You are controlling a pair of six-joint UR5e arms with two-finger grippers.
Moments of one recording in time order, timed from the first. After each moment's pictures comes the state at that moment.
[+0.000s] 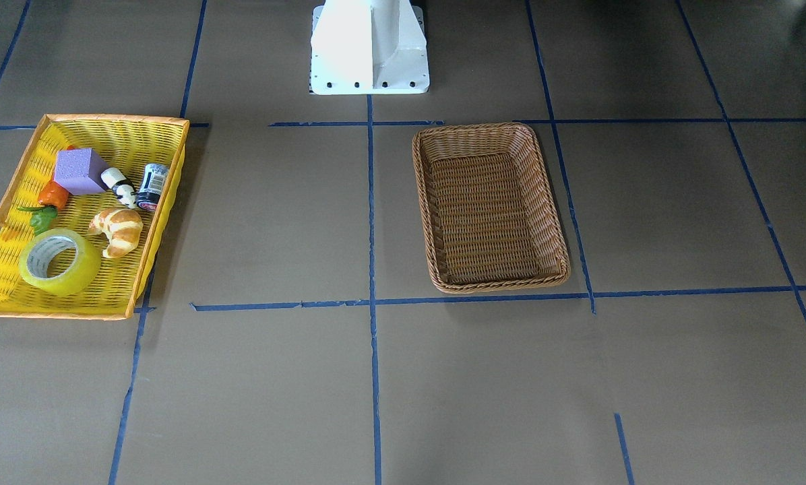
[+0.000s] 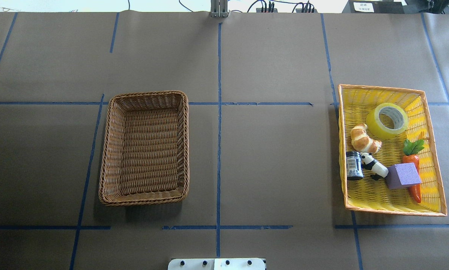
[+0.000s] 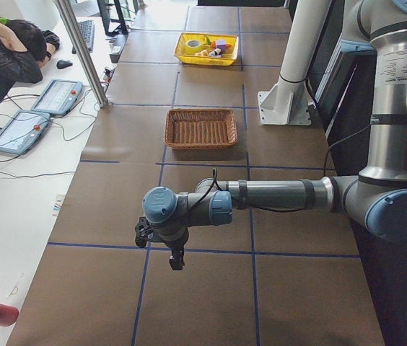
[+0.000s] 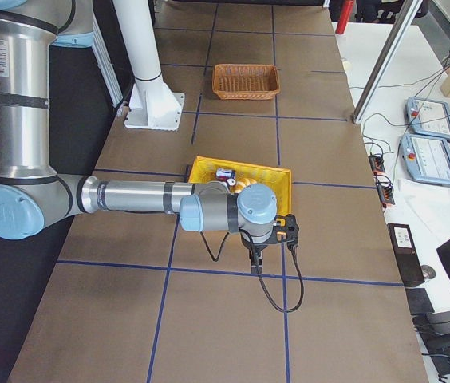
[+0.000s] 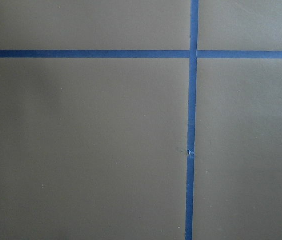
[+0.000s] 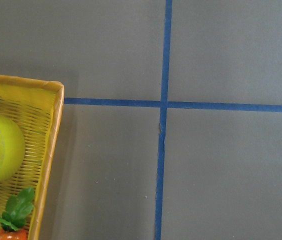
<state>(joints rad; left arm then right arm) -1.56 -1.54 -1.56 -1.50 -2.37 0.07 1.59 -1.64 1.66 -1.50 2.42 0.01</state>
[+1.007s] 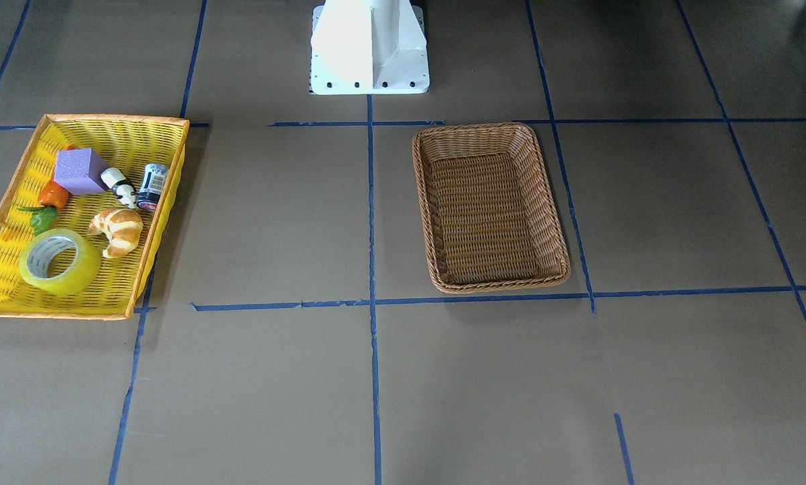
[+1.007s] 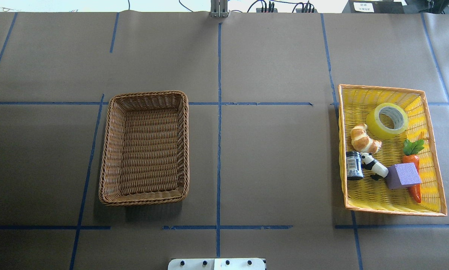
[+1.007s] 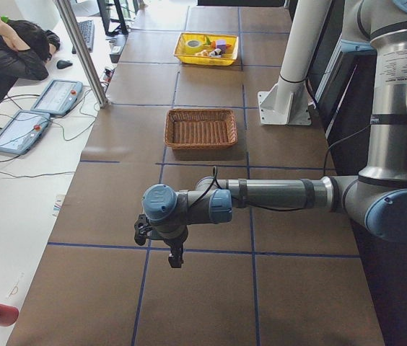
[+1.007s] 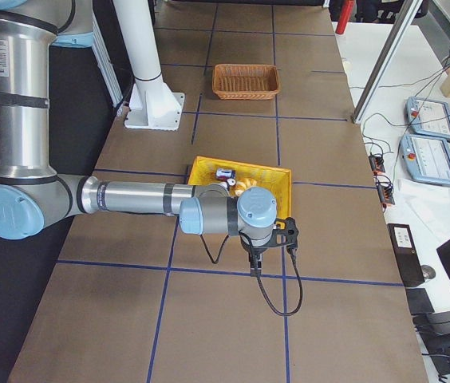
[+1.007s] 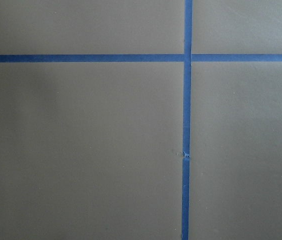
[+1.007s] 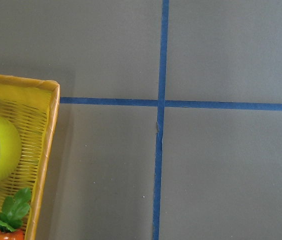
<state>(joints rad) -1.56 -1.55 -1.57 -1.51 -2.37 0.07 1.59 -1.64 1.65 -1.49 2.42 0.01</state>
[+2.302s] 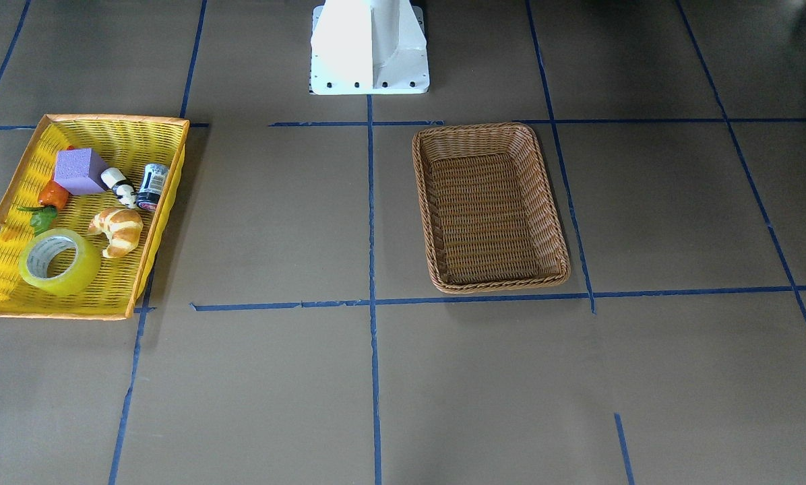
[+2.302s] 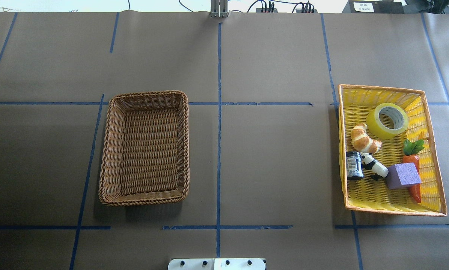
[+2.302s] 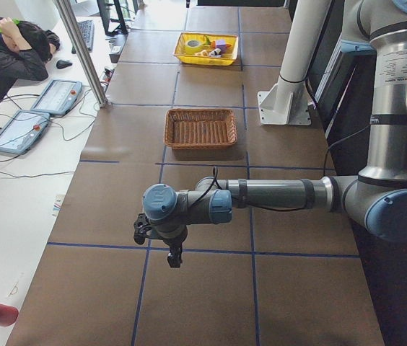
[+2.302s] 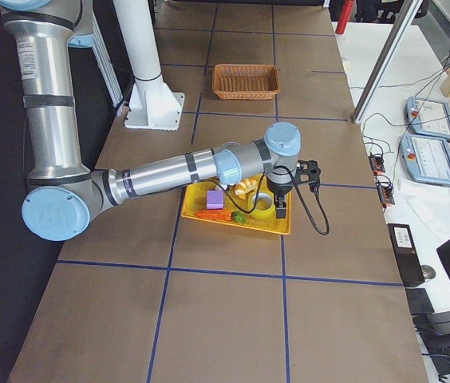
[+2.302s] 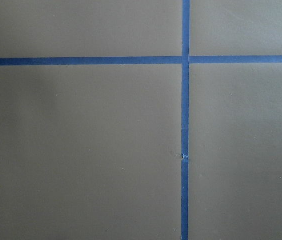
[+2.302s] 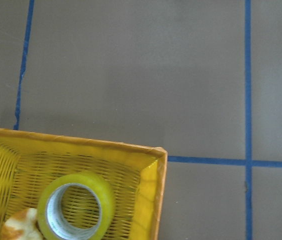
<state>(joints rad) -1.56 -1.54 -1.57 -1.52 -2.38 0.07 1.37 -1.50 1.79 -1.49 2.36 0.41</state>
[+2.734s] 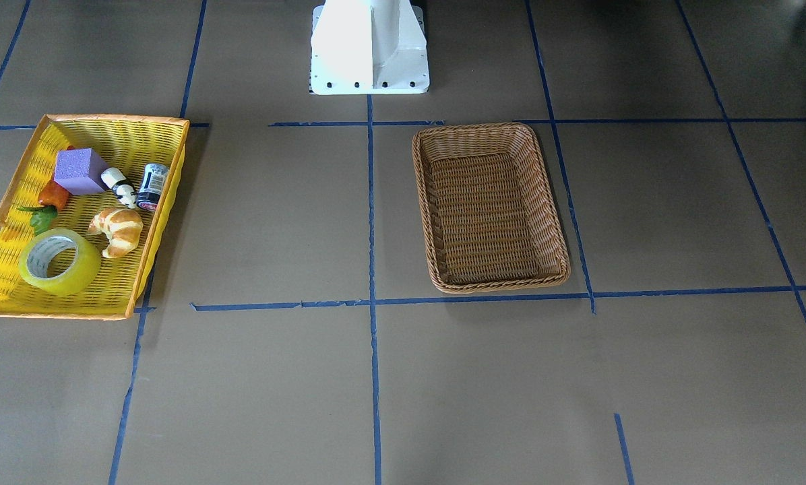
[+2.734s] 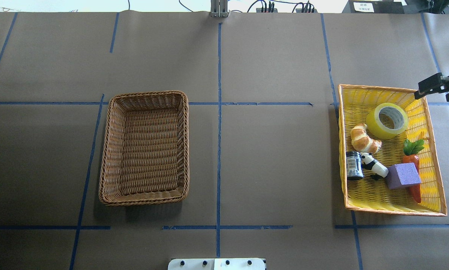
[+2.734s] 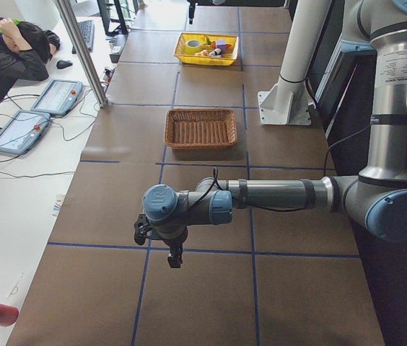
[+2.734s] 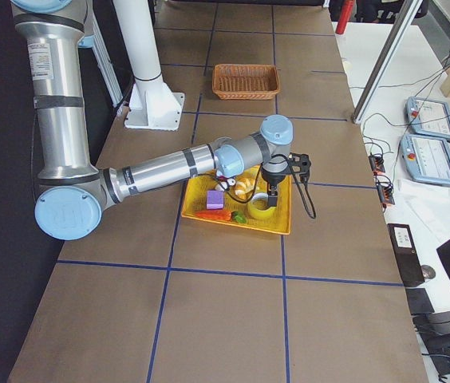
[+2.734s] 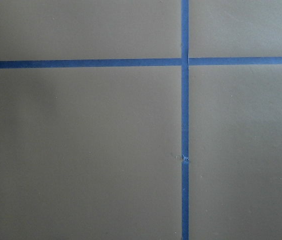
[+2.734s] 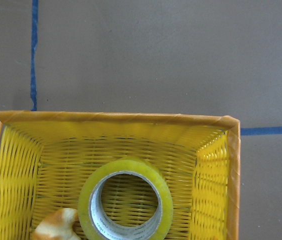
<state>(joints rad) -1.56 -1.54 -1.56 -1.53 -2.38 0.07 1.19 -1.53 1.80 -1.35 2.26 0.65</state>
